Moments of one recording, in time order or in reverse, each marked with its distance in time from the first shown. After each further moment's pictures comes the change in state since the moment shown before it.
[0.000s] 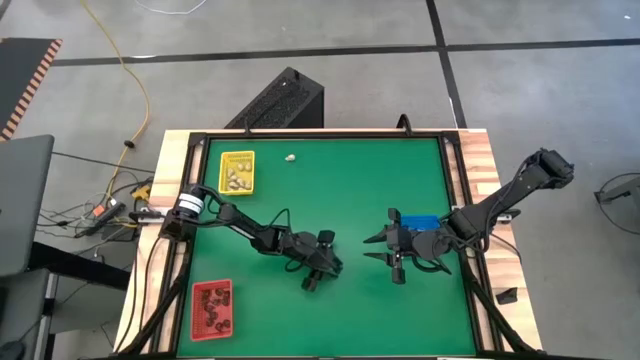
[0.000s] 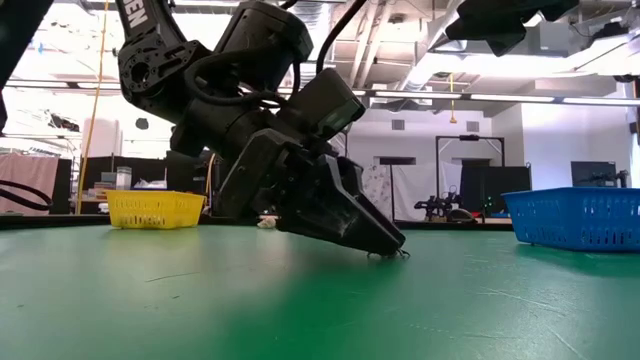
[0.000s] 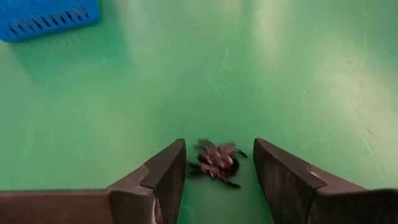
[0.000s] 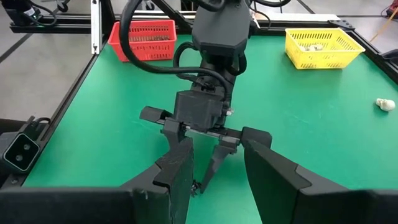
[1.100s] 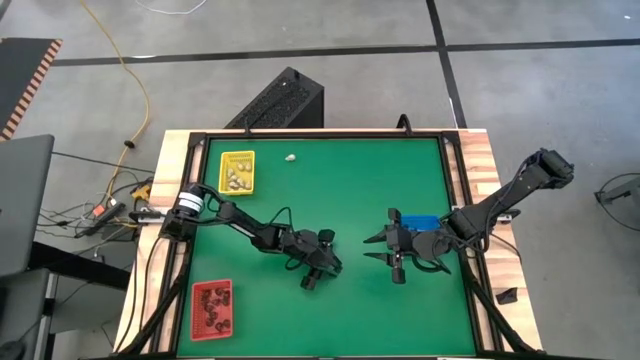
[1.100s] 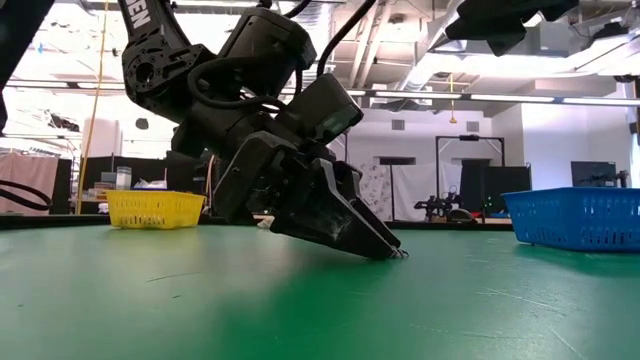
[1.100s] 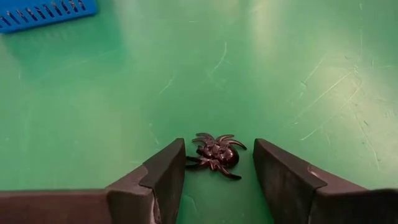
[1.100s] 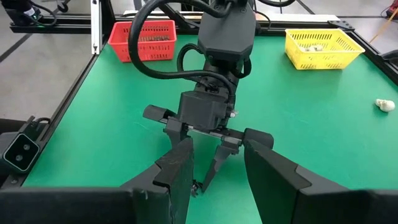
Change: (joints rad) left arm 0.020 -0.001 0.001 -0.056 0.030 0.007; right arm 0.000 0.000 0.000 0.002 0.000 -0.003
